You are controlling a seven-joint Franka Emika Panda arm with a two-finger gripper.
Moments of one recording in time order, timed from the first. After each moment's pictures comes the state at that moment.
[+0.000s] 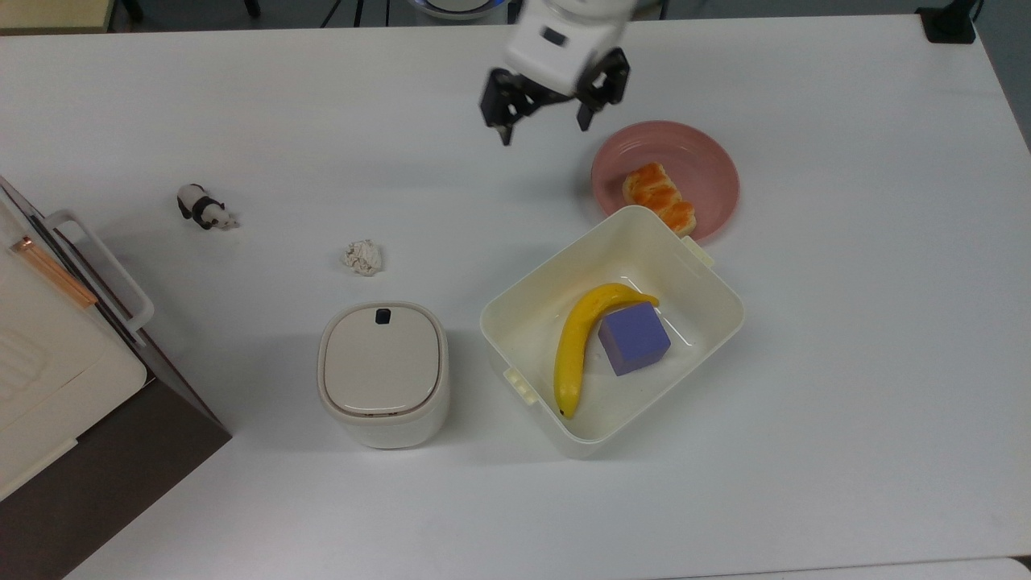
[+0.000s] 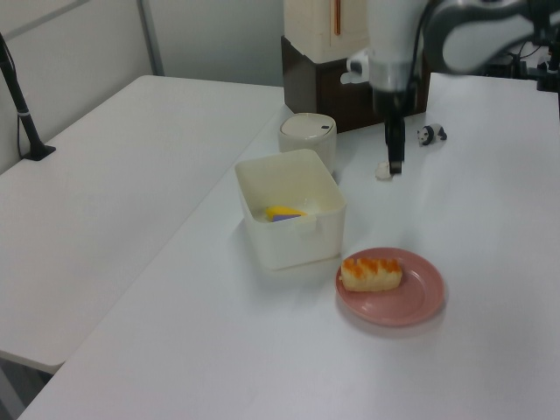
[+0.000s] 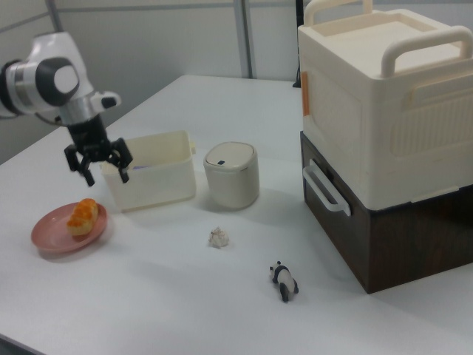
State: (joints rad) arm 0.22 0.11 0.08 -1.83 -0.15 1.88 0.02
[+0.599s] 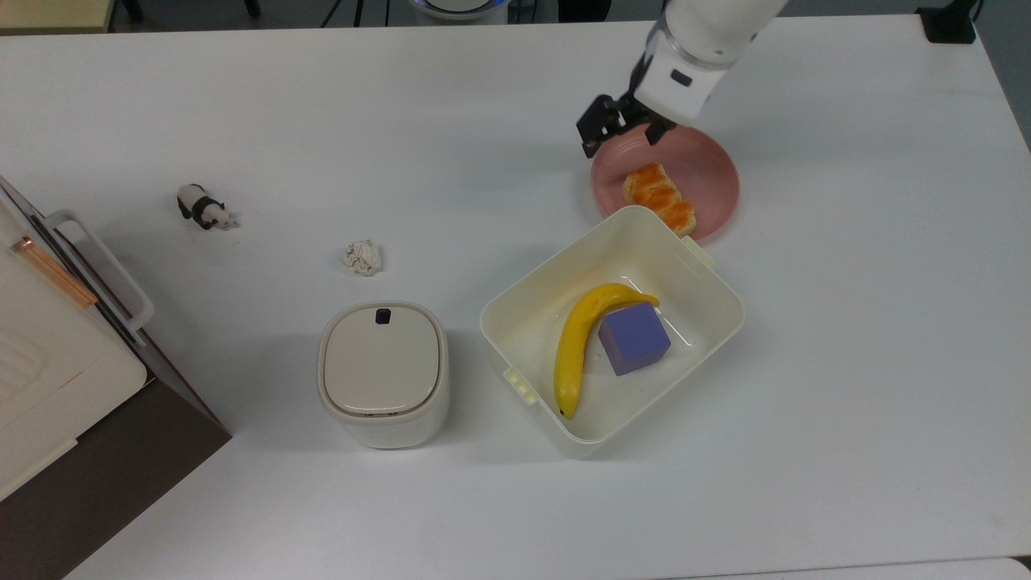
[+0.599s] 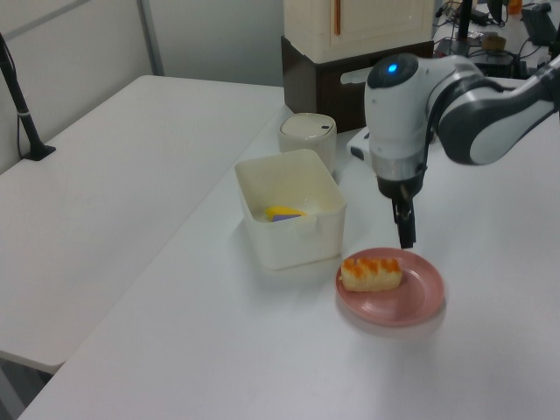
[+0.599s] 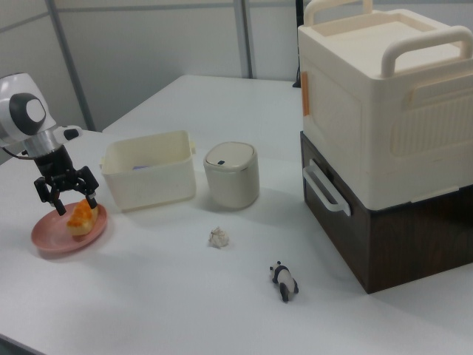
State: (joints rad) arm 0.43 0.22 0.08 -1.88 -0.24 1.93 0.24
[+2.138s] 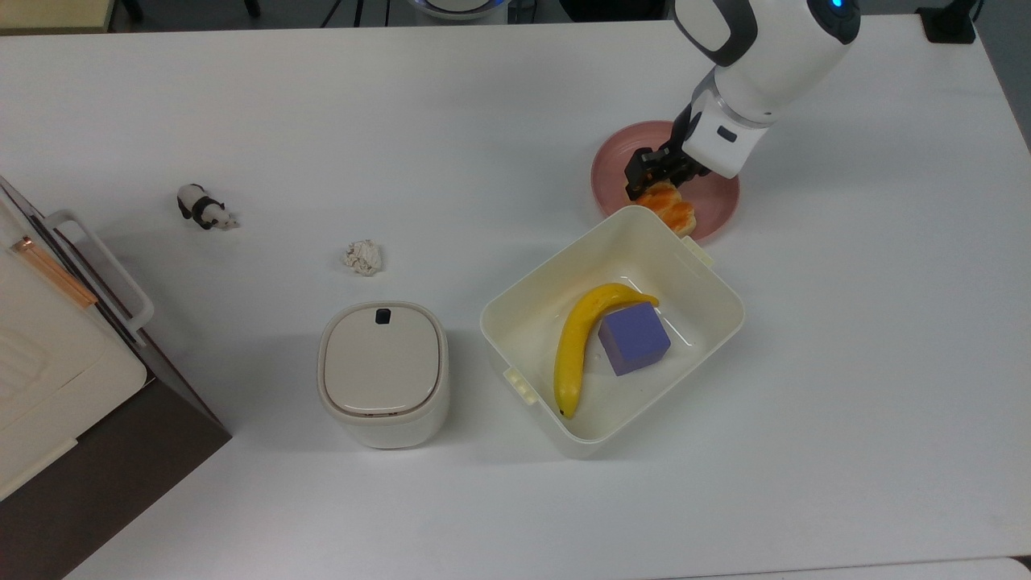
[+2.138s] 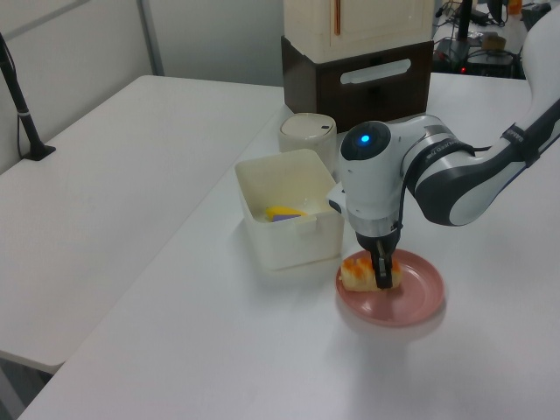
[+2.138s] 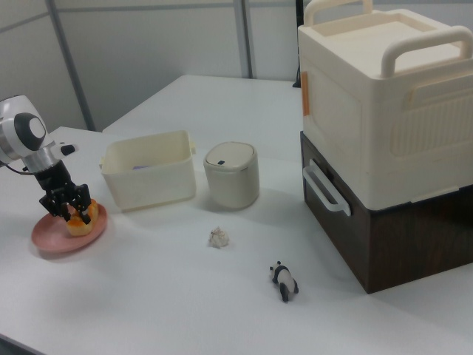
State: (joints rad) arm 0.51 0.42 0.07 -1.75 -0.30 1.97 0.36
